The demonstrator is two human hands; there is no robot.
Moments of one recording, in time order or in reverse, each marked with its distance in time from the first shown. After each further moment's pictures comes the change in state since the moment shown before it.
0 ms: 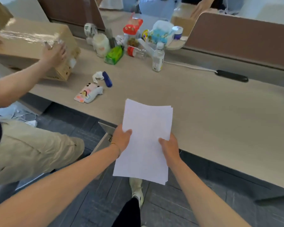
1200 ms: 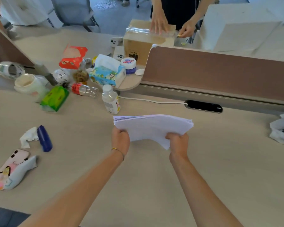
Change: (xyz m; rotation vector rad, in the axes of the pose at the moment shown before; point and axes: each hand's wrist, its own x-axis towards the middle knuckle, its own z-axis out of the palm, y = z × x) left_hand 0.241 0.212 0.207 -0.258 0.039 0.245; right_hand 0.274 -0.199 -0.123 0.350 0.418 -0.108
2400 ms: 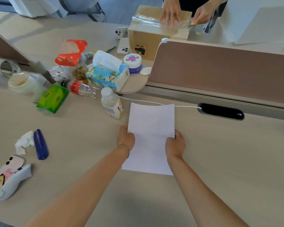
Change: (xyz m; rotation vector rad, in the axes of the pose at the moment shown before) left_hand 0.099 -0.064 0.031 0.362 -0.007 -0.367; right_hand 0.097 0.061 0.050 -0.255 0.025 0.113
